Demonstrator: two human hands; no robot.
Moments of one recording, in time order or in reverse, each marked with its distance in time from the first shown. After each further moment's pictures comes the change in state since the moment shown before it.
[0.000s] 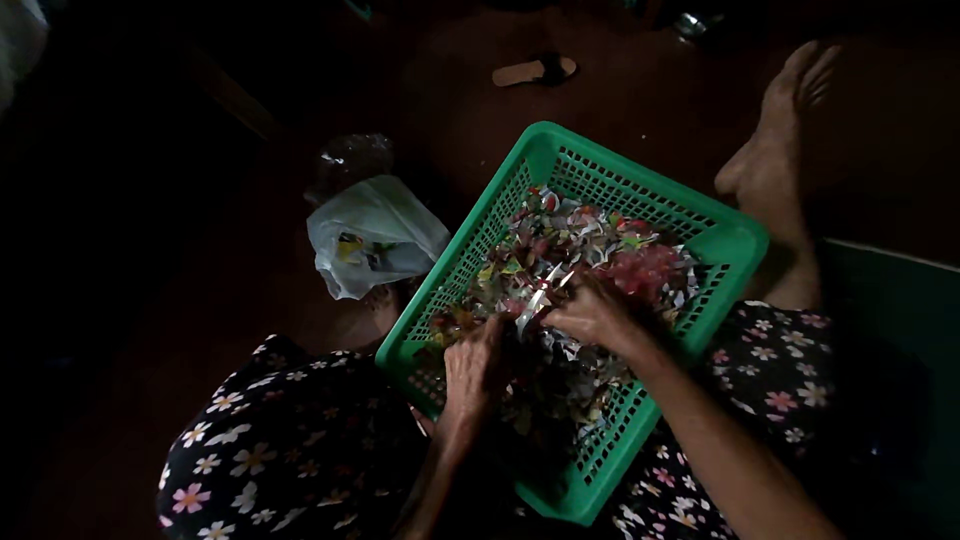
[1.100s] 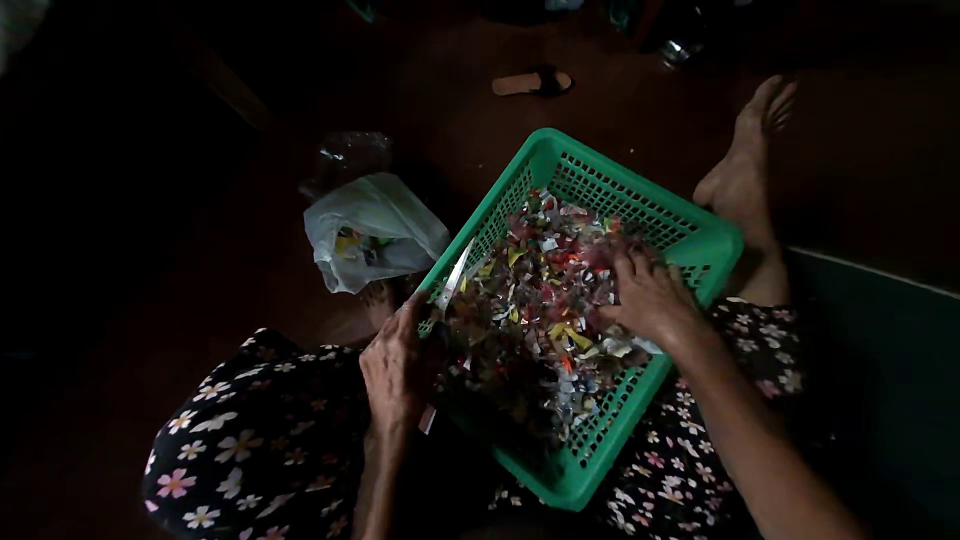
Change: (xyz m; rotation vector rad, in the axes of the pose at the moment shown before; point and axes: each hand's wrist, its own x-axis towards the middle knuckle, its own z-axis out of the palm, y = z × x) left_hand -0.016 -0.040 -0.069 0.096 0.161 -0.156; right_hand -0.012 0.050 -0.033 -0.479 0.203 0.067
